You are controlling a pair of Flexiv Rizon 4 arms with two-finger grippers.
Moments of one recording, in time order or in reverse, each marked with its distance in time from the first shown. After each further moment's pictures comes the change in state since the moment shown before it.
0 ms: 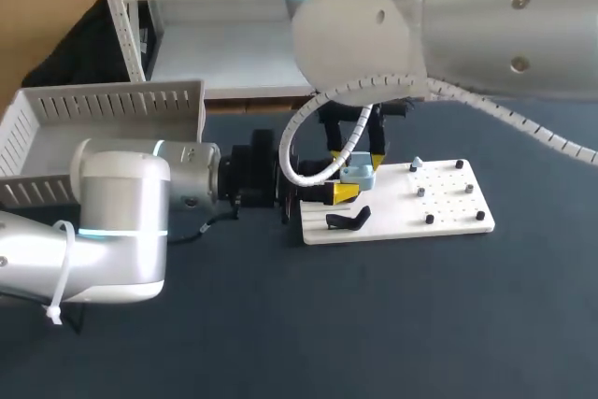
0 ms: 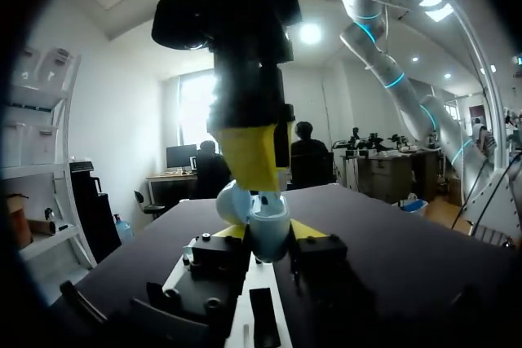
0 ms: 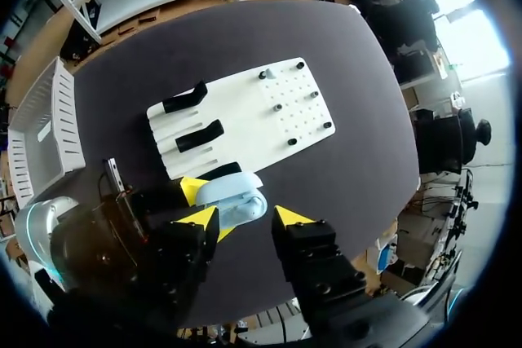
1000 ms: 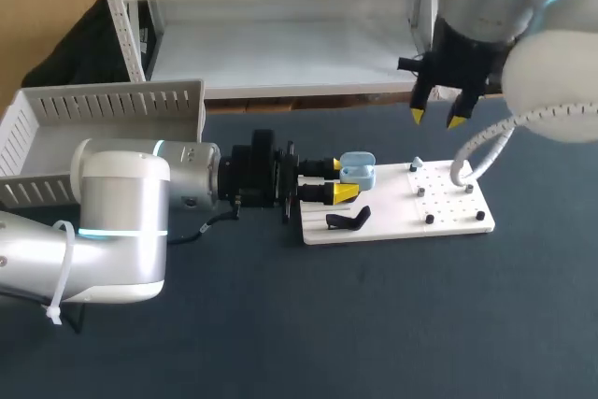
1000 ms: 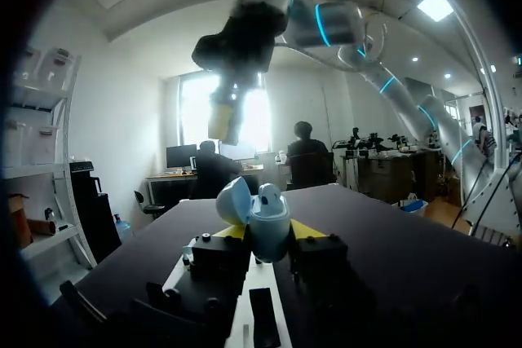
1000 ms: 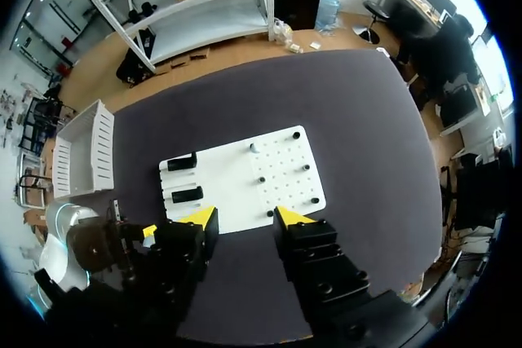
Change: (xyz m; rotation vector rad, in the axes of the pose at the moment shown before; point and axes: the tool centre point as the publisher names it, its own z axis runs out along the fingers) left arm 0.000 0.000 0.000 0.000 0.000 0.000; right arm -0.086 -0.083 -0.004 -0.324 -0.203 -0.115
